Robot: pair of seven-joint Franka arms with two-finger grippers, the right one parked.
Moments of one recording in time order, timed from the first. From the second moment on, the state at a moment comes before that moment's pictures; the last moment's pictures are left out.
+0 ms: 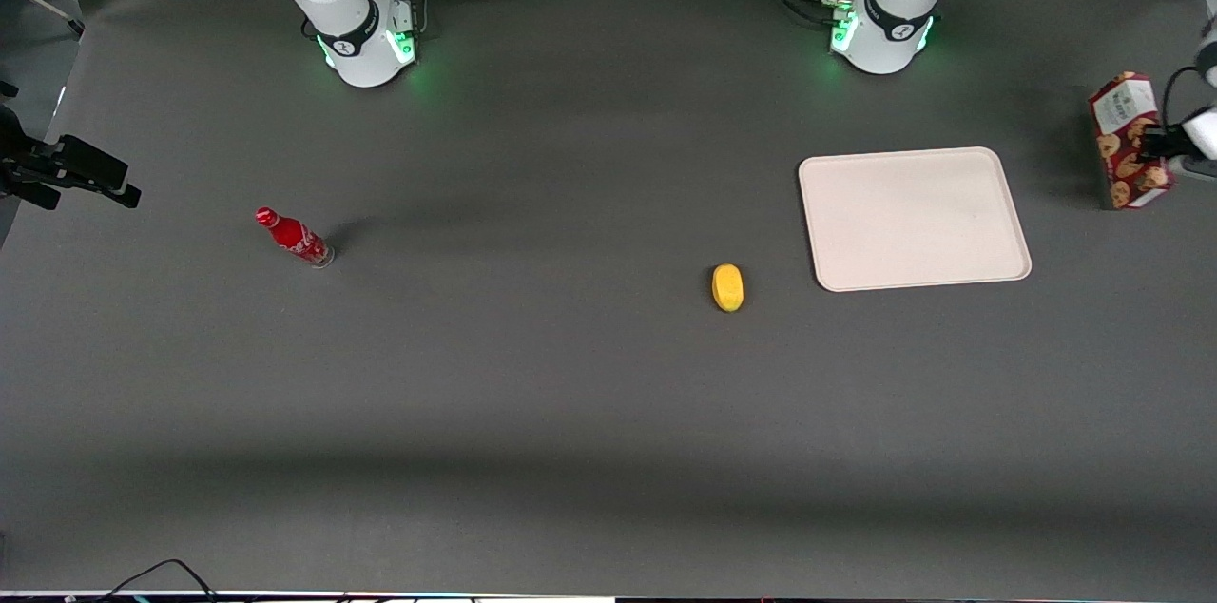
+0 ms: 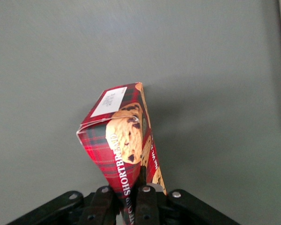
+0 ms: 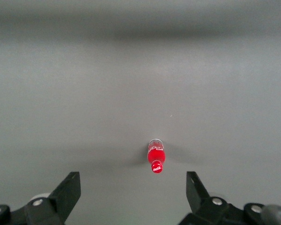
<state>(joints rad) -0.08 0.30 0.89 -2.30 -0.12 2.40 1.20</state>
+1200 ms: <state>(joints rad) -0.11 0.40 0.42 -1.18 -0.08 1.43 0.36</state>
